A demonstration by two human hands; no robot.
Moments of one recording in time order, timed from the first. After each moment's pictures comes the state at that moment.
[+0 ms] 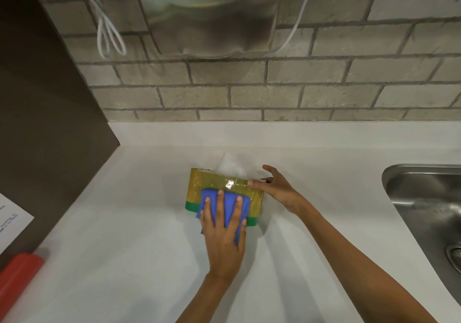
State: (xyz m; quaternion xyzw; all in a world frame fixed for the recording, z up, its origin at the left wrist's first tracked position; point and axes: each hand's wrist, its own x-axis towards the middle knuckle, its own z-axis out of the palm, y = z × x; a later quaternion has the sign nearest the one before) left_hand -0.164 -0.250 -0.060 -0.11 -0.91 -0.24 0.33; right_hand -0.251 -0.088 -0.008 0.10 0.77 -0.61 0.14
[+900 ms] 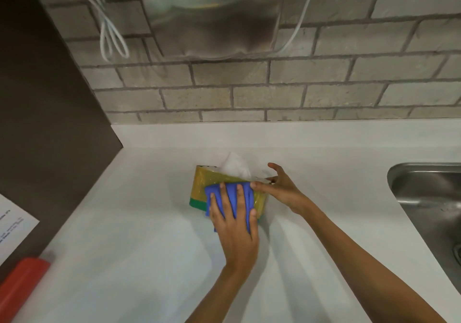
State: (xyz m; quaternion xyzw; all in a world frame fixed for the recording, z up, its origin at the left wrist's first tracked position) left_hand -0.173 -0.227 -0.049 -0.03 -0.91 -0.29 0.29; right_hand -0.250 -0.094 -0.005 0.10 0.78 -0.61 0.11
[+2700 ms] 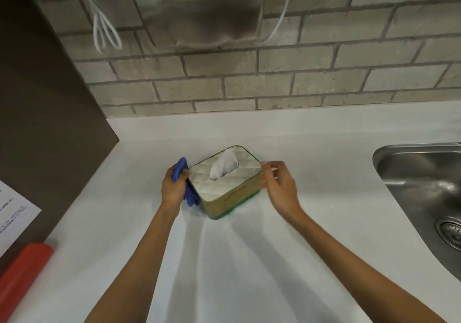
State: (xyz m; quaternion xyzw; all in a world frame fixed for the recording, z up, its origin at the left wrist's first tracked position) left_hand -0.232 -0.334 0.004 0.18 -0.76 -0.63 0.02; right_hand -0.170 -0.122 0.020 0.14 0.77 -0.61 -0.13
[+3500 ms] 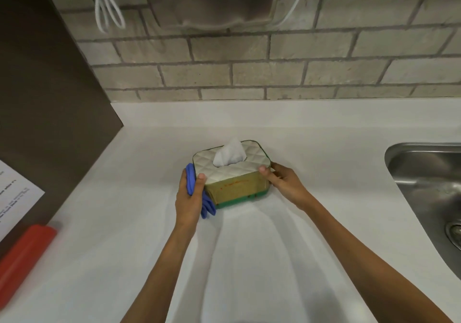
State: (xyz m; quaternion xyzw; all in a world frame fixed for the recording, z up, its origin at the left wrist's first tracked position) left_hand -0.177 -0.308 -0.012 0.15 -0.74 -0.66 0.03; right_hand -0.205 -0.082 -0.030 0.04 0.80 -0.60 0.08
